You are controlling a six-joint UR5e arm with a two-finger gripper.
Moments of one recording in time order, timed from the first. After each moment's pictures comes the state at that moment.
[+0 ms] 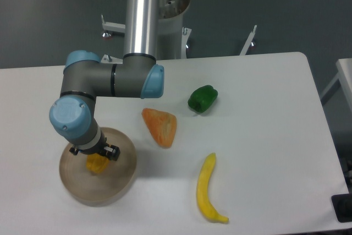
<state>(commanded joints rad) 1.80 -2.25 -1.12 -1.41 1.57 0.36</state>
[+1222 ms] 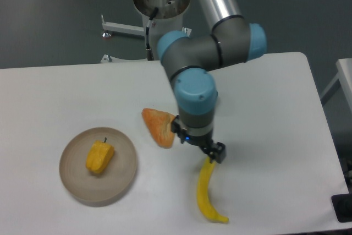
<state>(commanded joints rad) 2.19 -2.18 -1.13 -1.31 1.63 1.06</state>
